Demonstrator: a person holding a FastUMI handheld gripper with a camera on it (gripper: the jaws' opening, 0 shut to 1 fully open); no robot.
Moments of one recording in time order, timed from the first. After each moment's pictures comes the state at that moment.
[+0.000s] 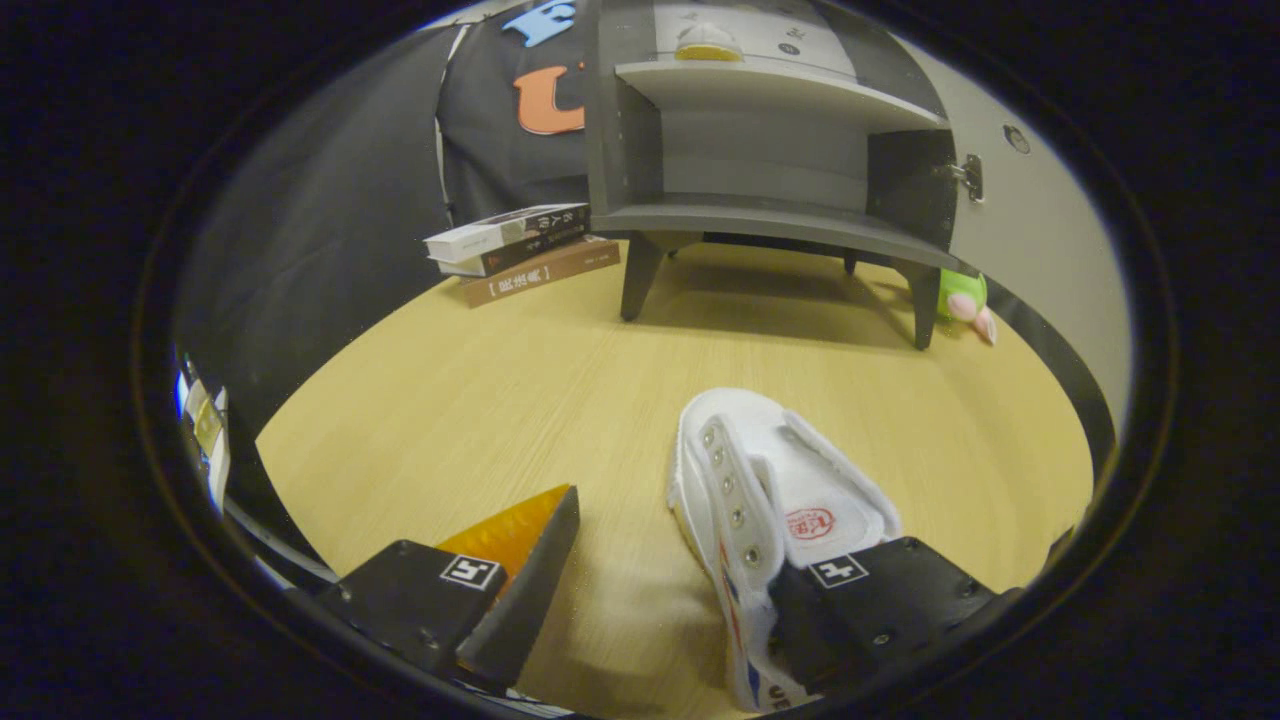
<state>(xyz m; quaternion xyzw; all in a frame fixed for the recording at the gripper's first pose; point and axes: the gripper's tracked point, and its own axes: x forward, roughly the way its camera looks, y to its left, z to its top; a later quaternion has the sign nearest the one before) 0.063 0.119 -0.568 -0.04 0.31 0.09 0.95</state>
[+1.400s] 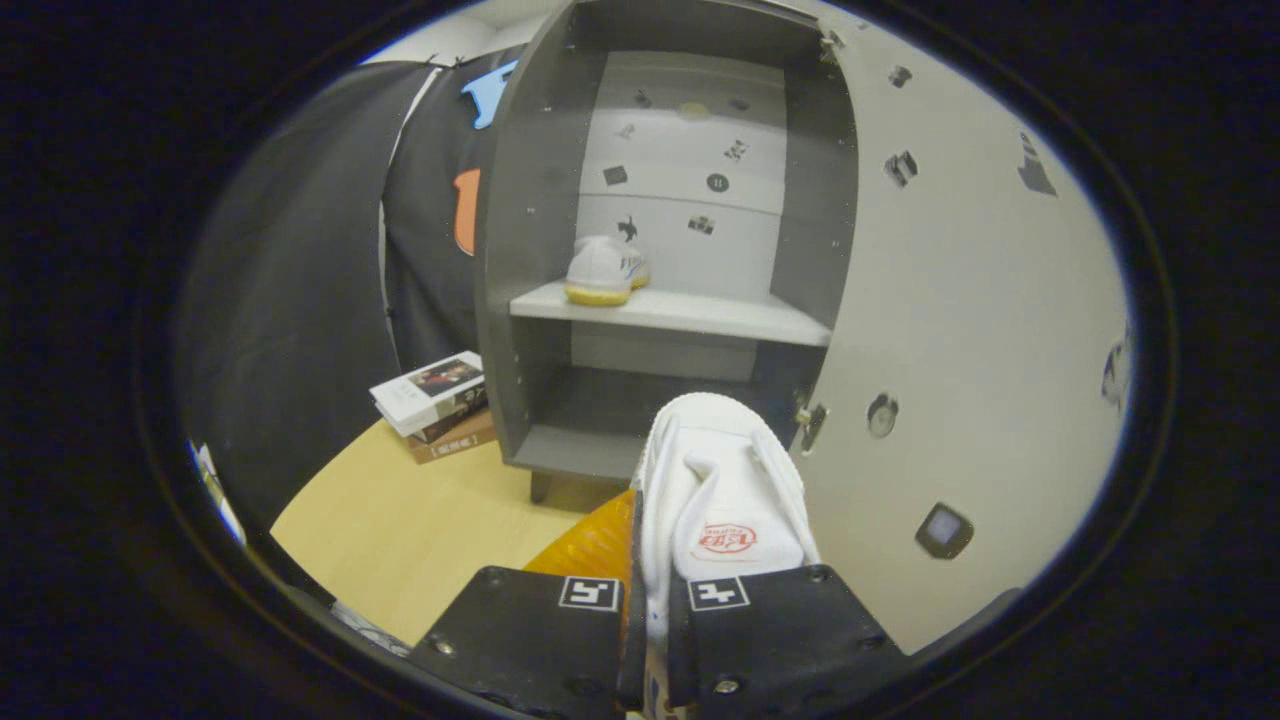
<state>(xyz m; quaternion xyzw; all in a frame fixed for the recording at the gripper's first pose) 0.095 0.034 -0.277 -0.06 0.18 -0.01 0.98</state>
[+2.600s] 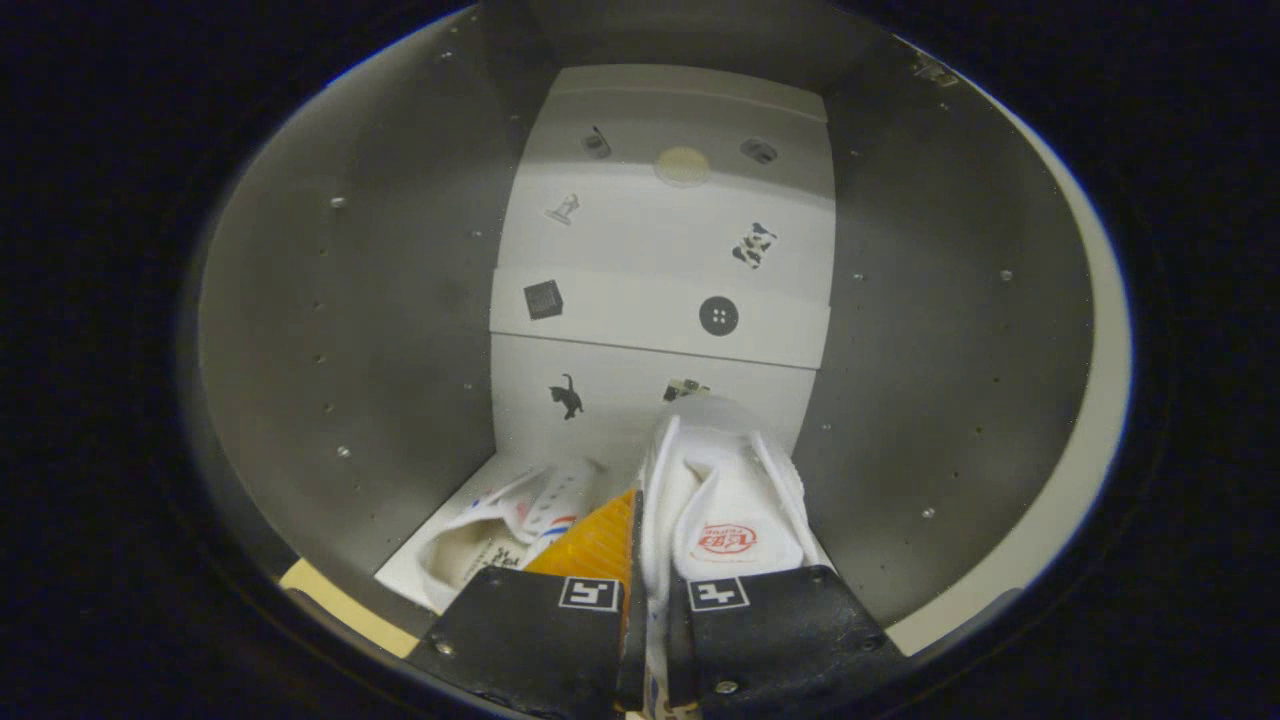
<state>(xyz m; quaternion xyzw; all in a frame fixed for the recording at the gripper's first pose) 0.368 0.022 -0.126 -0.06 0.10 -0.01 0.99</state>
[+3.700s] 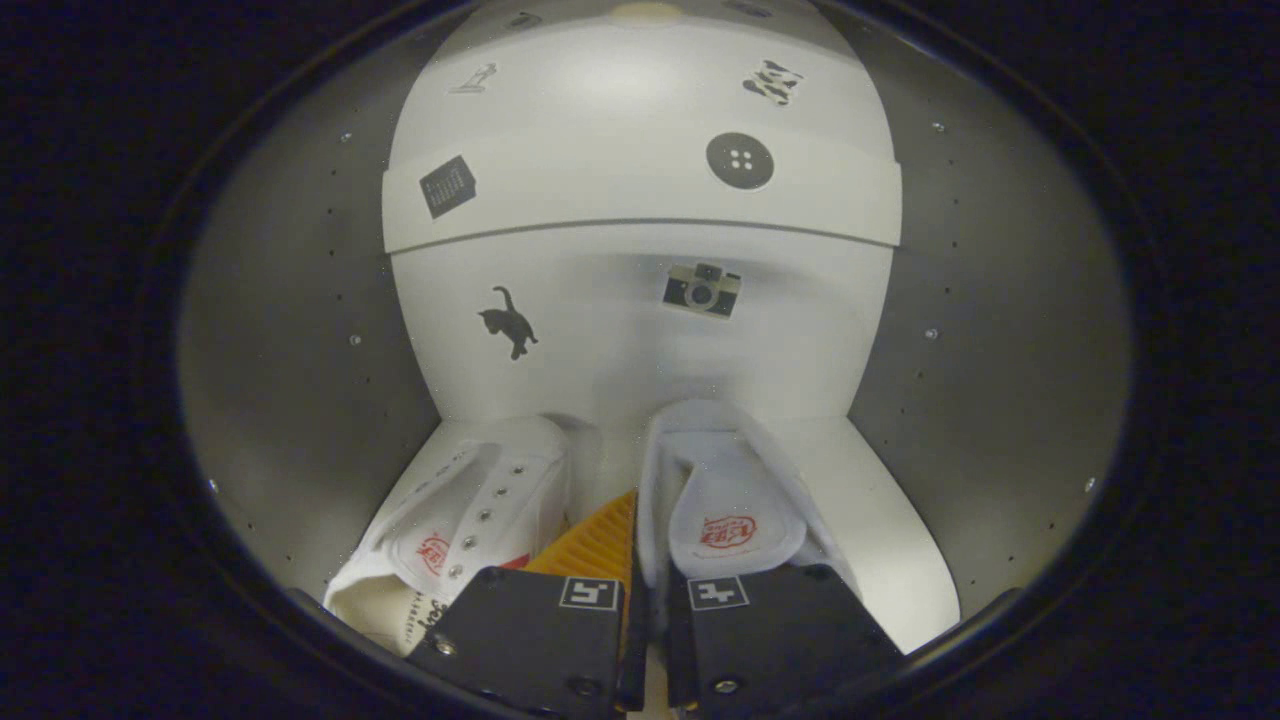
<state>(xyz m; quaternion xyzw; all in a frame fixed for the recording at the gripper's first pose) 0.445 0.021 -0.199 0.00 0.23 -0.03 0.97</state>
